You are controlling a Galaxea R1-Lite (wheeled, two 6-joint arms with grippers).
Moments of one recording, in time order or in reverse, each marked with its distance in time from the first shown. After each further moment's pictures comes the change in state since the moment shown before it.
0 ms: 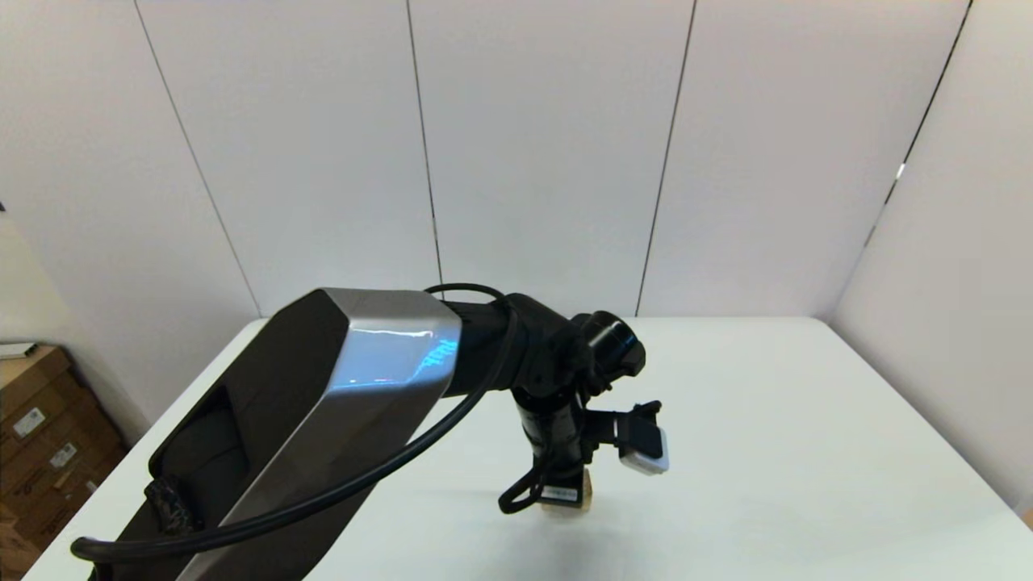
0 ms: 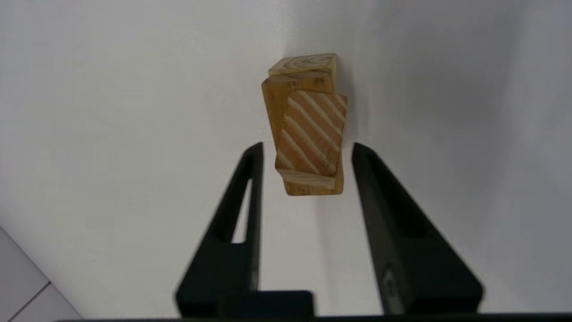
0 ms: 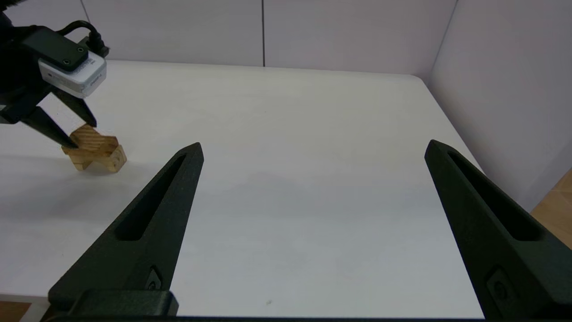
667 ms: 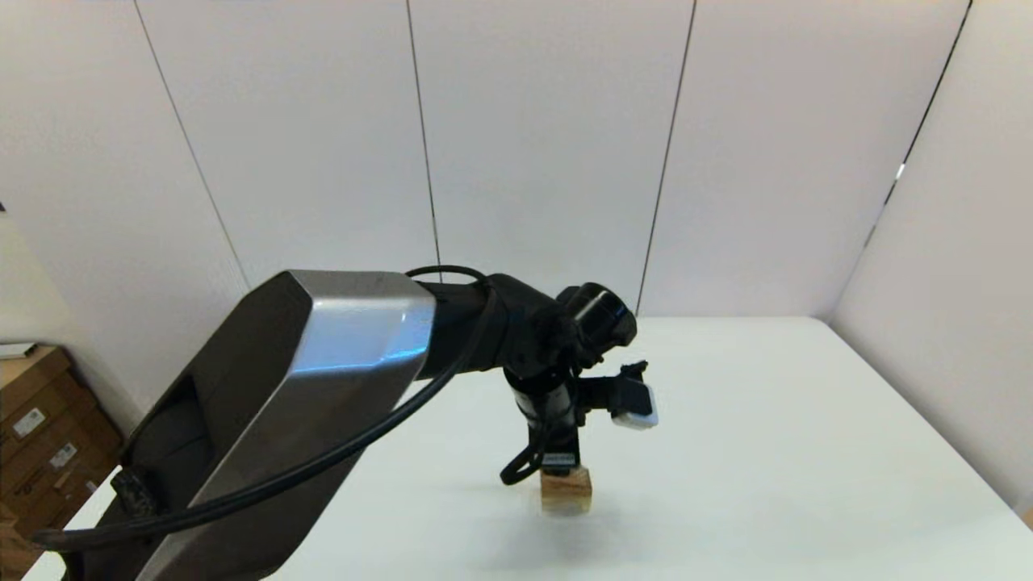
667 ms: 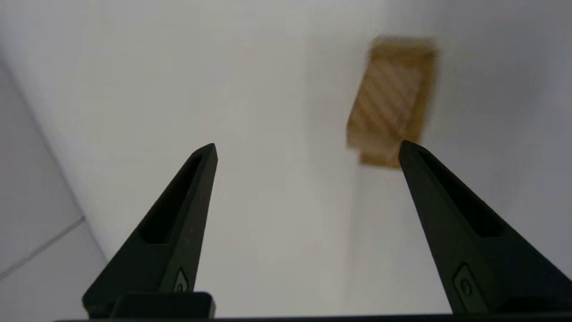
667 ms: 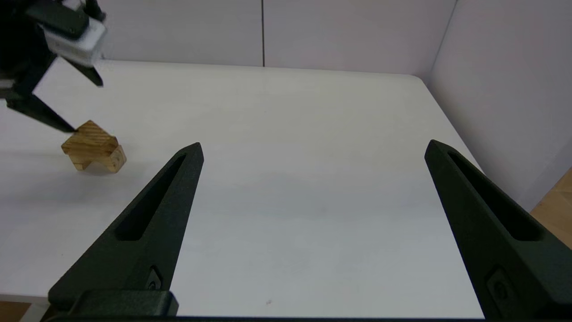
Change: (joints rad) left arm 0.035 -0.046 0.000 -0.070 0.113 -0.094; right arm 0.000 0.000 0.000 0.000 0.000 0.000
